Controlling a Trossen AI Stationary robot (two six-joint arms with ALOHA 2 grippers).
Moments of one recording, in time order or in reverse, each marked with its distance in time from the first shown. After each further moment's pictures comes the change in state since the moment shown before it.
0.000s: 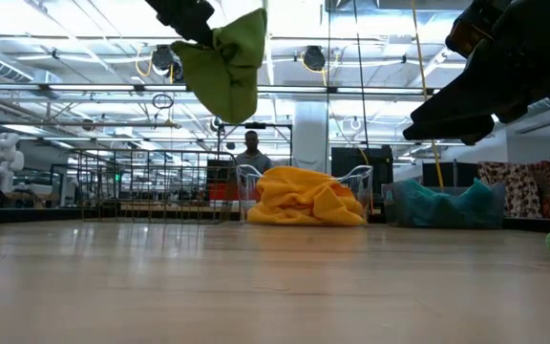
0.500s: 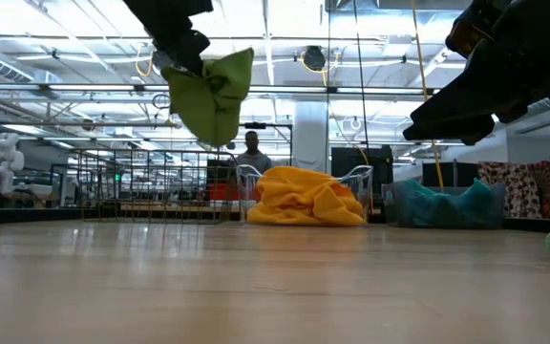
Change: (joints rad) left arm 0.171 0.000 0.000 -0.160 0.101 -0.130; right arm 0.000 0.000 0.000 0.000 0.000 0.001
